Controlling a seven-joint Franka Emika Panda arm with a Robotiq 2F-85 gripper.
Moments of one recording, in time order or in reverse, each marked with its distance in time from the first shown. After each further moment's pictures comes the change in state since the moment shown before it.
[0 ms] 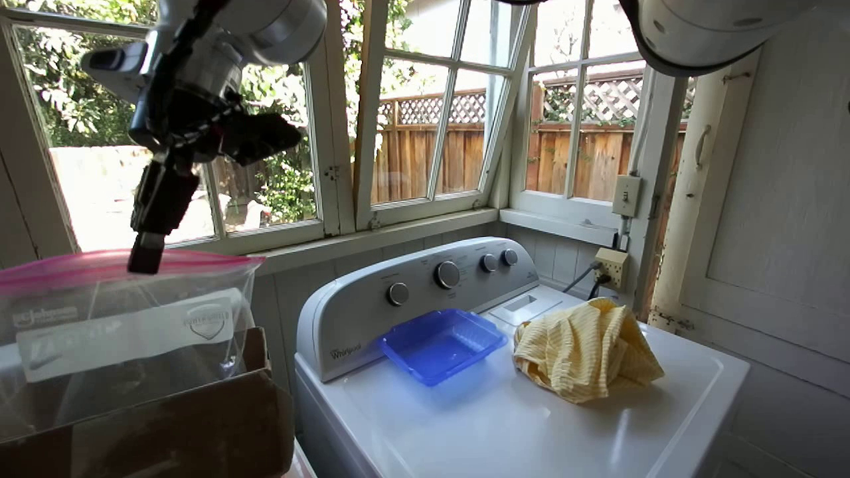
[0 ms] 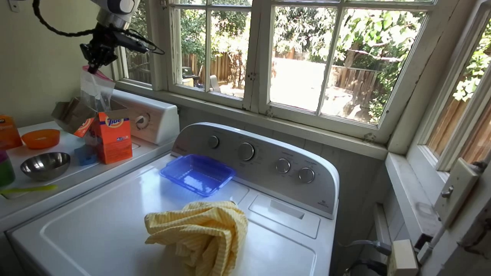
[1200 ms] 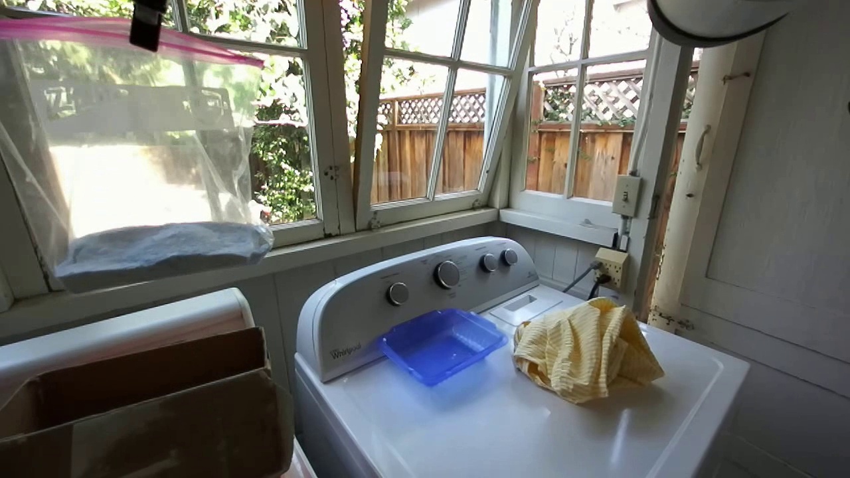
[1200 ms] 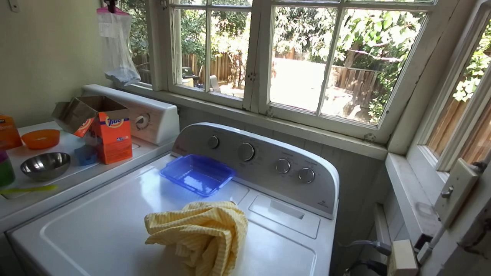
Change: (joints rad) arm 0.172 -0.061 -0.161 0.455 -0.267 -0.093 0.295
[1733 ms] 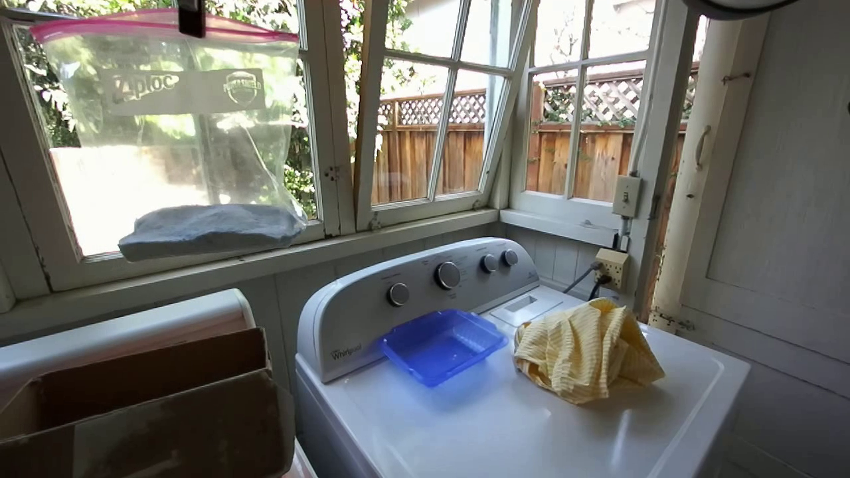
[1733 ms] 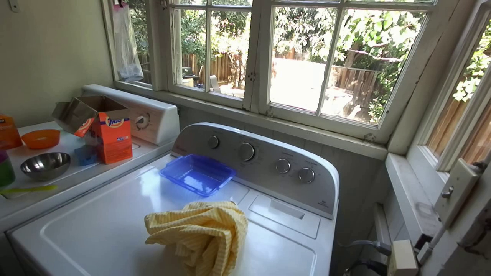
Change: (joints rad) arm 0.052 -0.062 -0.078 -0.036 -0.154 -0.012 0.295
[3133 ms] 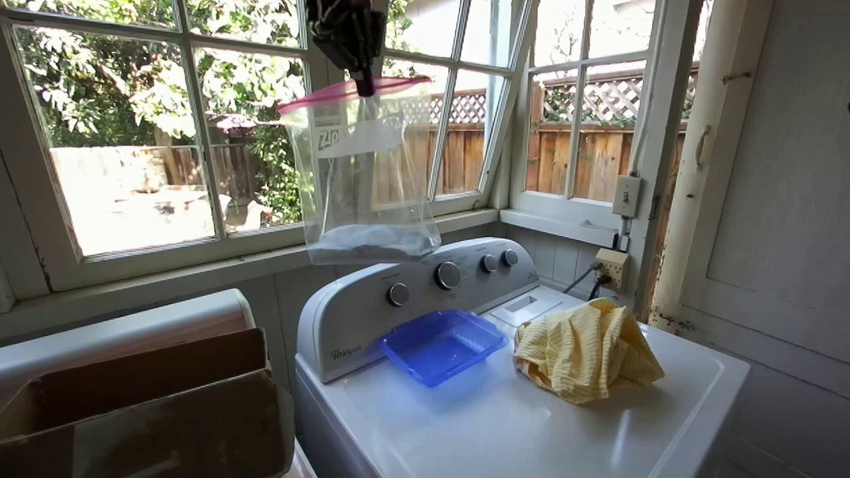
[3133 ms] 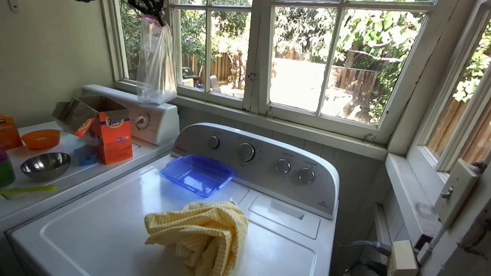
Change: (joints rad) arm -0.040 -0.279 -0.179 -0.521 -0.244 0.018 0.616
